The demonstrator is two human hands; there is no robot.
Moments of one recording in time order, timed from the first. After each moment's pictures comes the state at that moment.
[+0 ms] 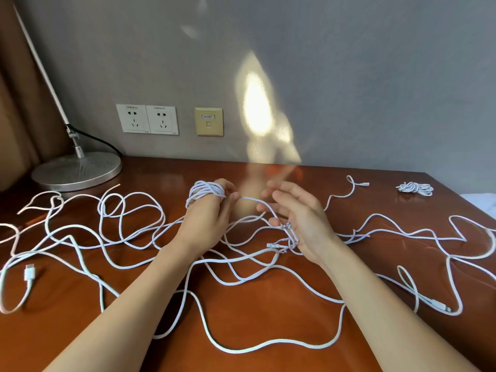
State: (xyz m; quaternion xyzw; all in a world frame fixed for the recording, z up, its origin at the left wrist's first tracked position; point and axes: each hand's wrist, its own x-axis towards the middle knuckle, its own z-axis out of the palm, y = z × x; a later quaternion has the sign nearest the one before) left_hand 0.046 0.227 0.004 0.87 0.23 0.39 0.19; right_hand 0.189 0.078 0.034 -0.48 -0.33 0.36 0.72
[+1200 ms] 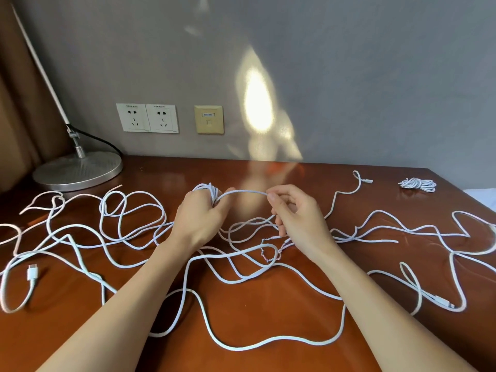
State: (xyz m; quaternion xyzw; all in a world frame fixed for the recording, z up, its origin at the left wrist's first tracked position) left_hand 0.036 0.227 0.011 0.83 0.30 0.37 0.28; right_hand 0.198 0.082 0.012 -0.65 -0.44 0.14 0.60
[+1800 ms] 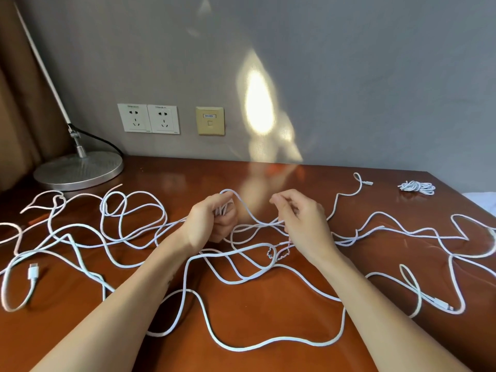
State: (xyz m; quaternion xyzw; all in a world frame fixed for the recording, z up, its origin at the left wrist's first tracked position) left_hand 0.033 0.219 0.018 0.70 0.14 0.21 0.66; right_hand 0.206 0.081 0.005 -0.69 -0.49 0.02 0.54
